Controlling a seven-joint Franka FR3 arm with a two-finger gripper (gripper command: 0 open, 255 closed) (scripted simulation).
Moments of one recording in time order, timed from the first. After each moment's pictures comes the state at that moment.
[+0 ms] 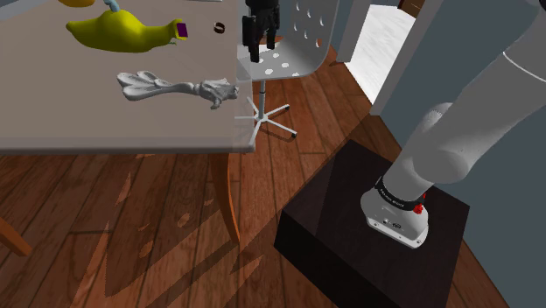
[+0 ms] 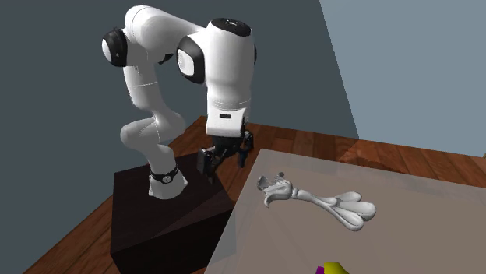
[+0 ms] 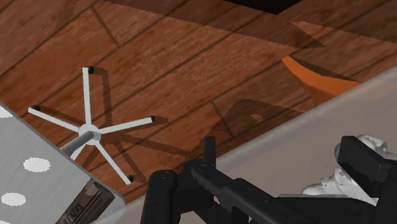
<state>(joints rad) 0.14 -0.16 0.14 -1.88 0.00 1.65 -0.01</state>
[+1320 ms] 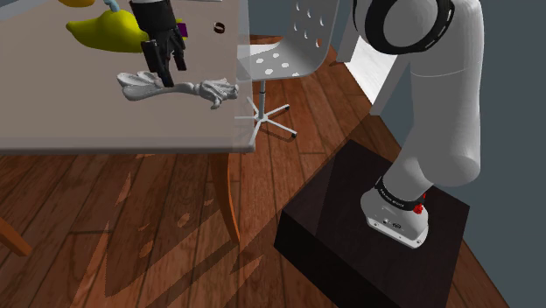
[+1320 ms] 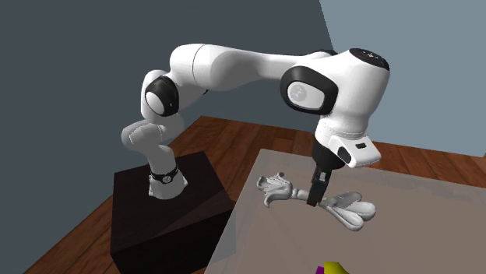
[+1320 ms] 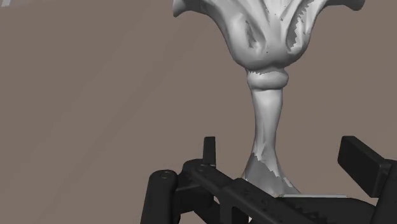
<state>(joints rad) 0.34 0.54 0.27 -1.05 -0.09 1.46 -0.12</state>
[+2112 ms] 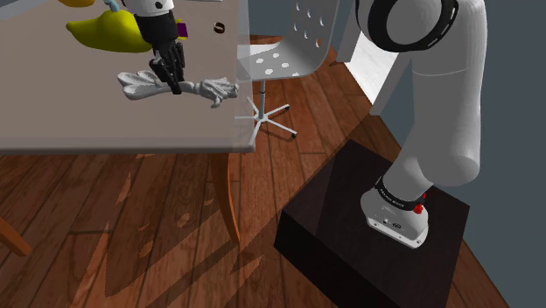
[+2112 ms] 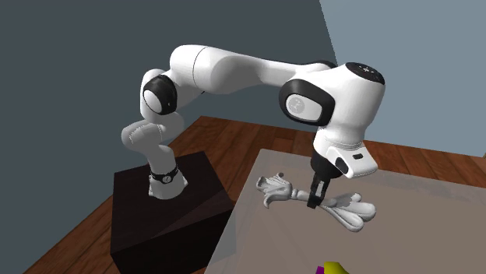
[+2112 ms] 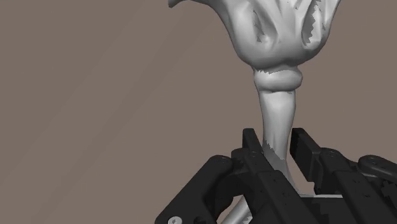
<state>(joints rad) 0.33 0.52 0.26 -1.14 -0.09 1.54 -0.12</state>
